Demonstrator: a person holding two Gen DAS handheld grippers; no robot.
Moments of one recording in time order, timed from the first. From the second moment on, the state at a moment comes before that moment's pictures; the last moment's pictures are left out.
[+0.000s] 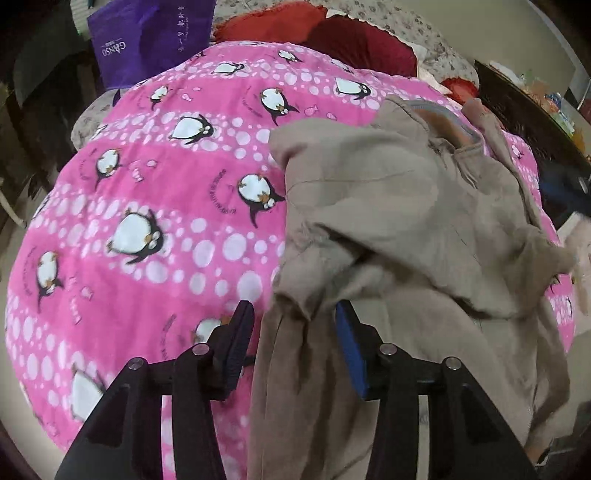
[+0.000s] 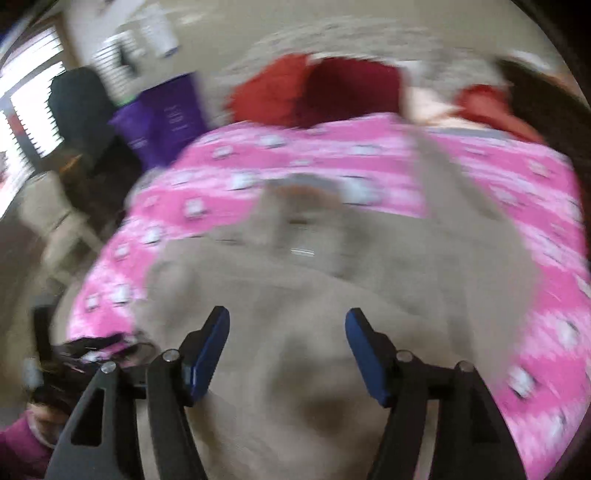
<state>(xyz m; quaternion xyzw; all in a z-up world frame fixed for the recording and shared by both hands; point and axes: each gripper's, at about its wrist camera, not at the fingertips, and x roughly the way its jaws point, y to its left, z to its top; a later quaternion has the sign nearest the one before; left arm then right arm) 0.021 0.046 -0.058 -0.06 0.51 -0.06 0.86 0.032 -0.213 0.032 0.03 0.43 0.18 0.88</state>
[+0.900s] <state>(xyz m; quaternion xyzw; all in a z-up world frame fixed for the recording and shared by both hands) 0.050 0.147 -0.046 -0.19 0.47 0.00 0.86 0.185 0.034 -0.010 -0.06 0.46 0.33 0.82</state>
